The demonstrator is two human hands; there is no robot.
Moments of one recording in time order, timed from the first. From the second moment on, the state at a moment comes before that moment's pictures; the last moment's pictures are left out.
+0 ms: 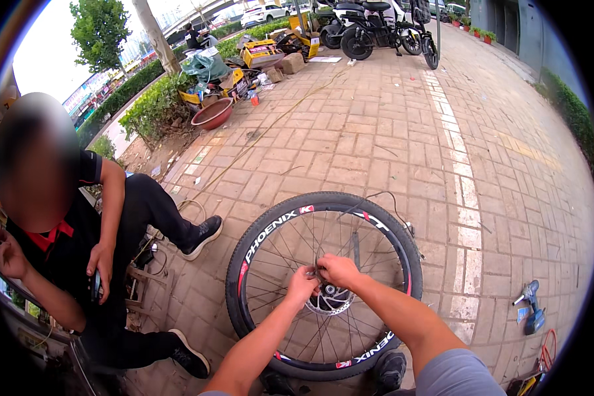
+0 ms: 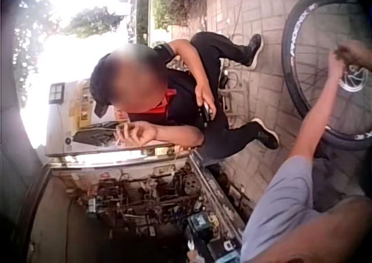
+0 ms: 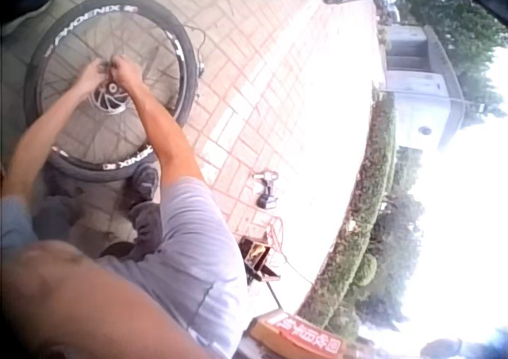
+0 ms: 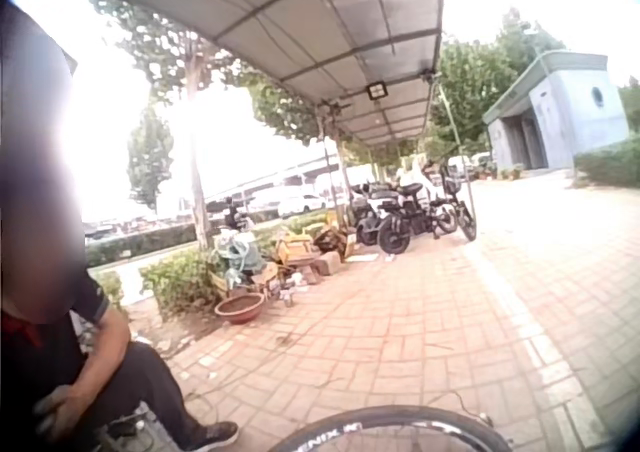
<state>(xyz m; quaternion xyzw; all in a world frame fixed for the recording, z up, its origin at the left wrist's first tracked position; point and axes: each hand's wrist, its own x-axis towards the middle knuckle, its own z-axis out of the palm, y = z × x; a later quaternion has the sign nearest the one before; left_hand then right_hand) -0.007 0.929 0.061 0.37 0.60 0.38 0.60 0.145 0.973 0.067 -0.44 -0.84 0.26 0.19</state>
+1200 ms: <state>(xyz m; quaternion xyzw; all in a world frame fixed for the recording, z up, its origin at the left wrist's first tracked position) -0.021 0.923 0.079 0.35 0.59 0.45 0.58 0.146 0.996 0.061 -0.55 -0.64 0.51 0.15</state>
